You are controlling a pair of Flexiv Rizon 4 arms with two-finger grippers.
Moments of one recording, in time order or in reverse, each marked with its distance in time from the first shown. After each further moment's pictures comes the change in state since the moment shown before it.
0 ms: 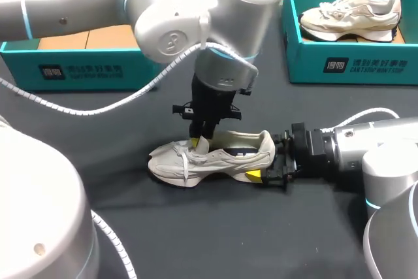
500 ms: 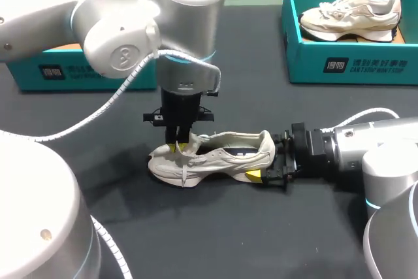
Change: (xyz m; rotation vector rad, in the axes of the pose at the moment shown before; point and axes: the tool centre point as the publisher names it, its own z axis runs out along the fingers) left arm -0.042 0.006 0.015 -0.006 0.105 -0.036; right arm 0.000 0.000 0.000 0.000 0.000 0.000
